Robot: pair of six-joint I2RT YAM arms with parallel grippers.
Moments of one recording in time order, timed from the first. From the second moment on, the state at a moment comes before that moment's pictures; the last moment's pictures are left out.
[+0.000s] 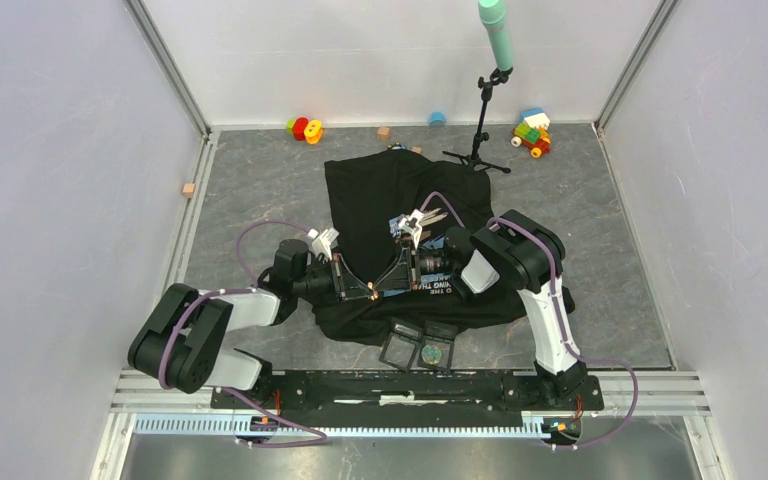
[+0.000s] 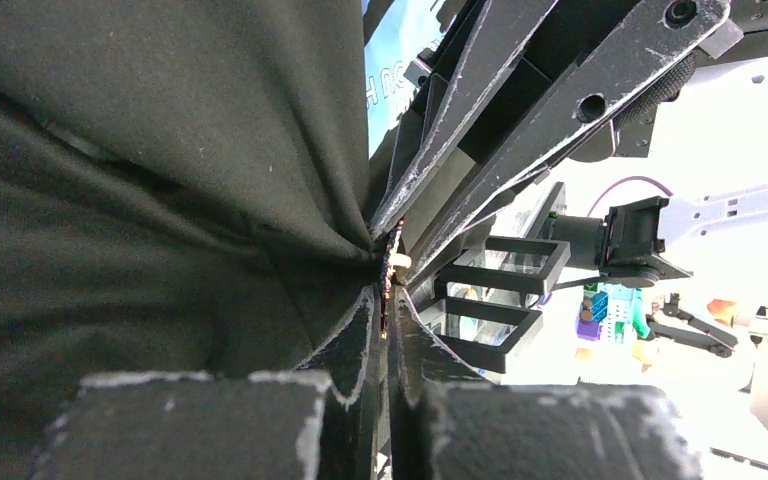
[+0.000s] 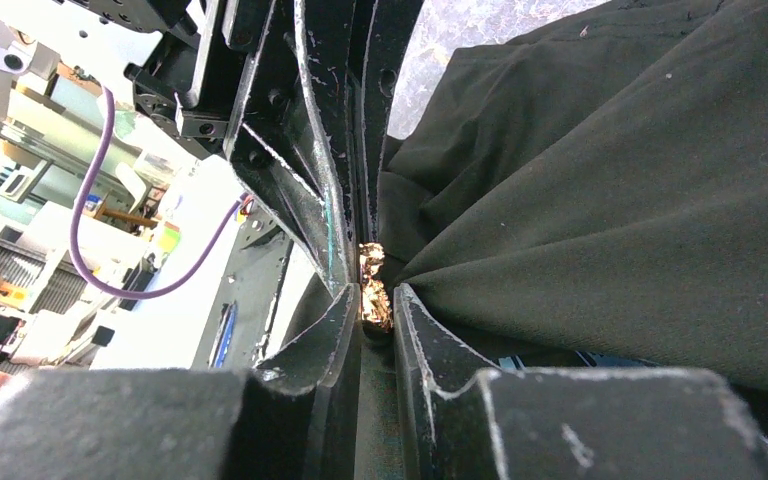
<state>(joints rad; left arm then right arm) -0.39 1.39 0.31 0.50 0.72 -0.76 0.61 2.23 0.75 1.49 -1.10 0.76</state>
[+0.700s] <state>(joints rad) -0.38 1.43 0.35 0.47 0.73 -0.76 0.62 2.23 0.75 1.48 -1.10 0.65</state>
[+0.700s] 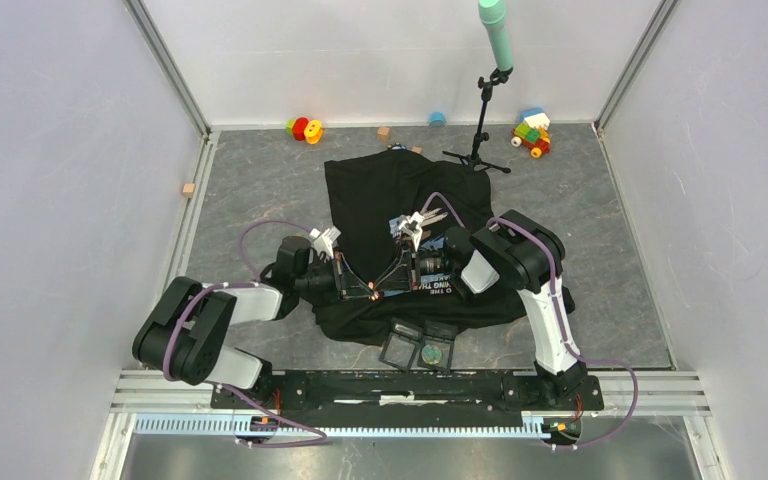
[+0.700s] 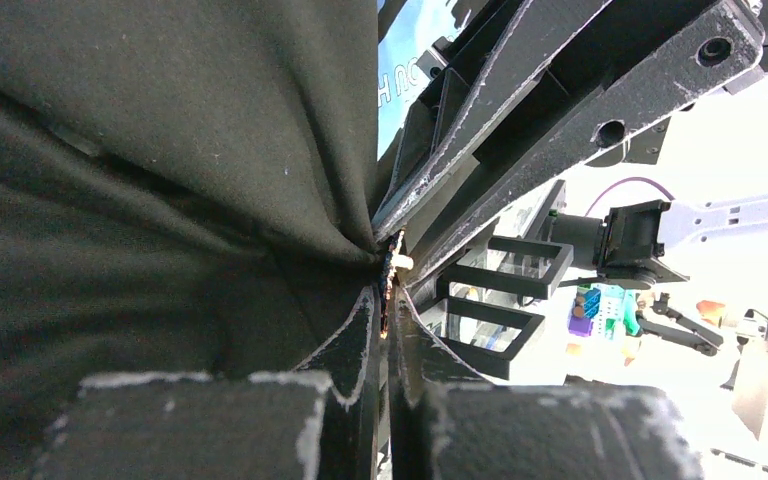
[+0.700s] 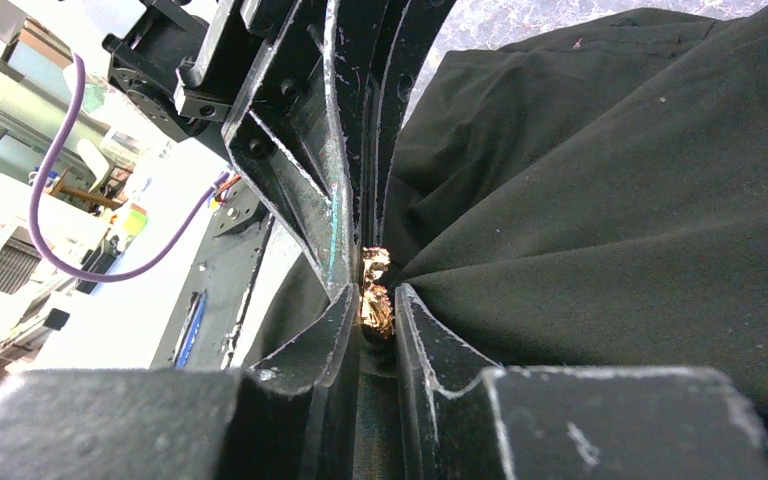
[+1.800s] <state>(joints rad) -0.37 1.49 0.39 0.39 0.75 -0.76 0.63 2.22 0.75 1.39 -1.09 0.56</state>
